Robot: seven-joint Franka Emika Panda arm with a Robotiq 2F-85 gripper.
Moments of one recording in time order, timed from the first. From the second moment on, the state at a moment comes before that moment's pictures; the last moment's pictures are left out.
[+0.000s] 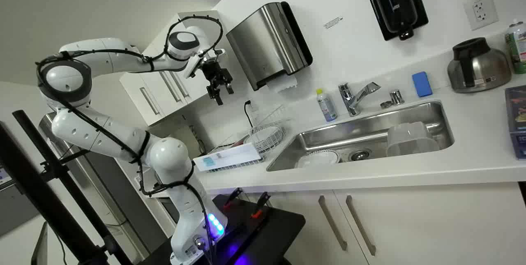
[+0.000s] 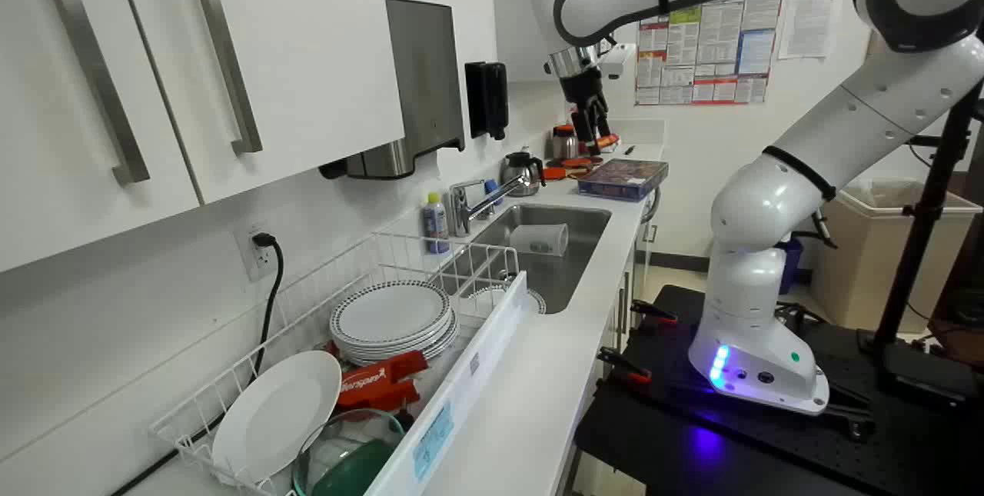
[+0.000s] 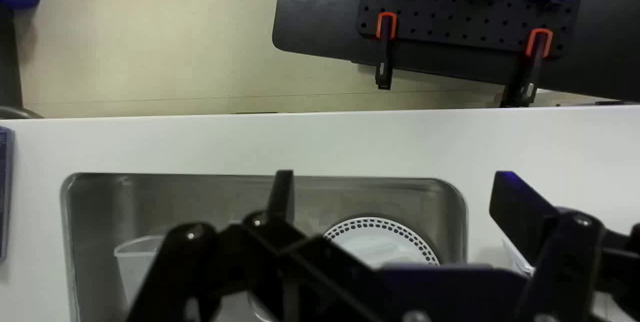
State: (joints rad) arm -0.04 -0.65 0.07 -2.34 -0.23 1.48 -0.13
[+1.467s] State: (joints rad) arm -0.18 -0.19 -0.19 -2.41 -0.33 2.37 -0.05
